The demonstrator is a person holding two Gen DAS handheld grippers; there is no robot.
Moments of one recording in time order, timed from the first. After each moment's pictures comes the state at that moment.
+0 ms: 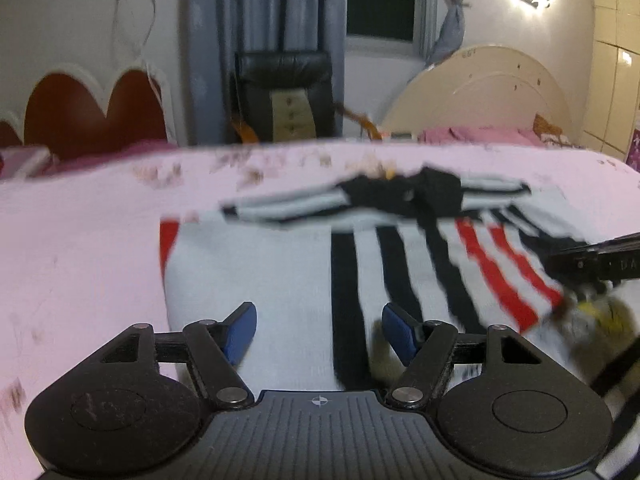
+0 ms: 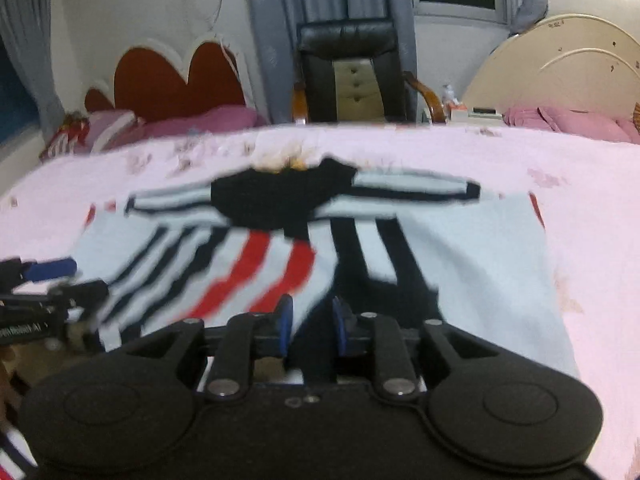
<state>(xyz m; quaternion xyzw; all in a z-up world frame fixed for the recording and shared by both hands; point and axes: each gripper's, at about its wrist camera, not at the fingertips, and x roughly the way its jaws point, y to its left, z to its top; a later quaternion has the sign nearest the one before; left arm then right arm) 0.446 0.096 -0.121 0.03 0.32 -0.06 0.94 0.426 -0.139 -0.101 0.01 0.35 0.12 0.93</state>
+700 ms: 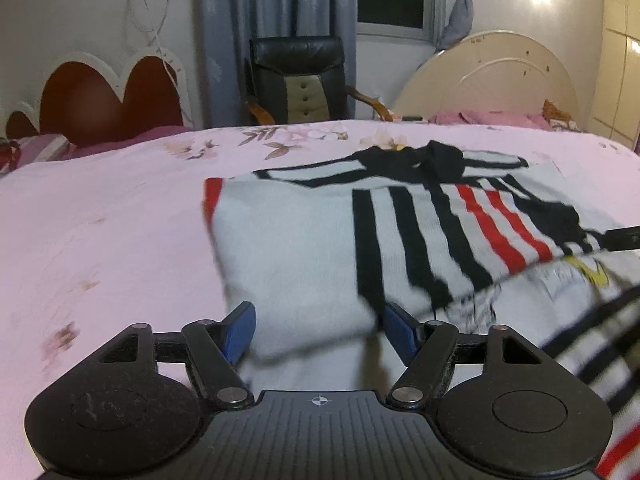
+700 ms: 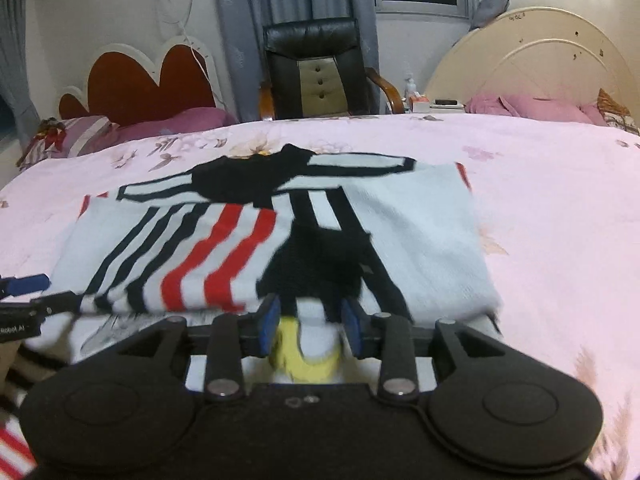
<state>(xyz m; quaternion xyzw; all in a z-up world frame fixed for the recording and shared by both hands) 0.388 0.116 -0.106 0.04 0.34 -0.04 0.94 0.362 -0.166 -0.081 0.02 0.35 0.08 0.93</state>
